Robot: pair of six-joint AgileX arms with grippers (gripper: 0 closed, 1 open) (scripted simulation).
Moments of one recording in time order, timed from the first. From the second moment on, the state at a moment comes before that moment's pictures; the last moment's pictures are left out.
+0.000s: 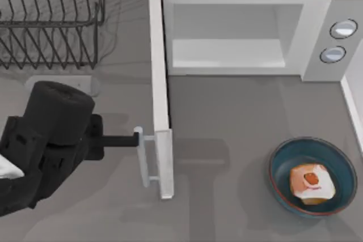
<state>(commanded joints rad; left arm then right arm) -0.58 1.23 0.47 -0.10 -0.39 -0.41 0.00 0.00 0.00 0.00 0.00 0.00</state>
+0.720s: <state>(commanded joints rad) -0.82 1.43 0.65 -0.14 -0.51 -0.60 0.00 0.00 0.00 0.00 0.00 0.00</state>
